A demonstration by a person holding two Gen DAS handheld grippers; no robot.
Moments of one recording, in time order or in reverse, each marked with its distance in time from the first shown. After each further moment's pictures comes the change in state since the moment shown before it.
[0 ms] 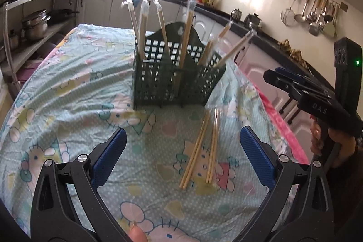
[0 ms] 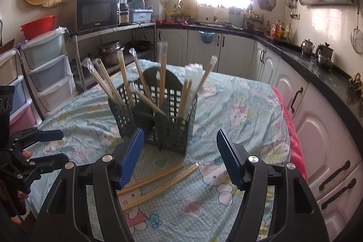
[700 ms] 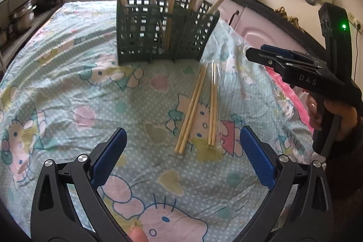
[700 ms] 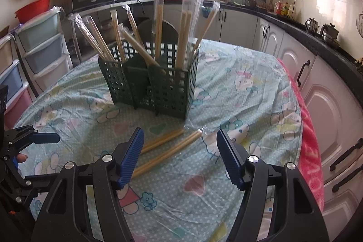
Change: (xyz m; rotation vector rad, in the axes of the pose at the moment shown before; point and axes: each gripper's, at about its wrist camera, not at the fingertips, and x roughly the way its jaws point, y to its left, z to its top) left arm 0.034 -0.009 -0.045 0.068 0.172 -0.026; right arm 0.038 -0.007 -0.043 0.011 0.142 0.011
